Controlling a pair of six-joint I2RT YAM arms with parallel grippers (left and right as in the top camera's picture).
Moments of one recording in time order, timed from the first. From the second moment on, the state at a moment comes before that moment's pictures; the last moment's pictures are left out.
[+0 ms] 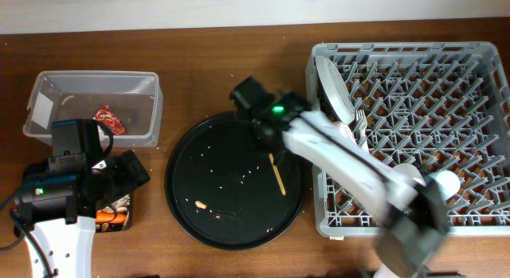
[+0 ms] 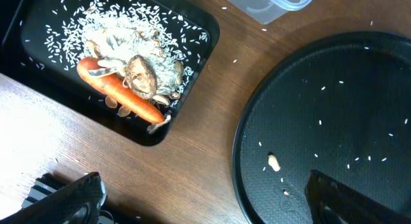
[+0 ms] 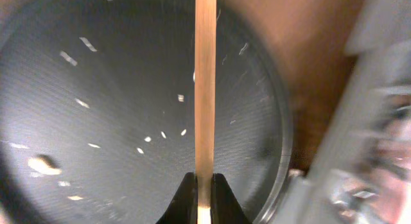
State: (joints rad) left arm 0.13 1.13 1.25 -1.35 -0.11 -0.41; right arm 0.67 1.80 1.65 -1.10 0.10 0.37
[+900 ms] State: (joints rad) left arm 0.13 1.12 1.25 -1.35 -0.10 -0.41; right arm 0.32 0.79 1.85 -1.52 -0.11 0.04
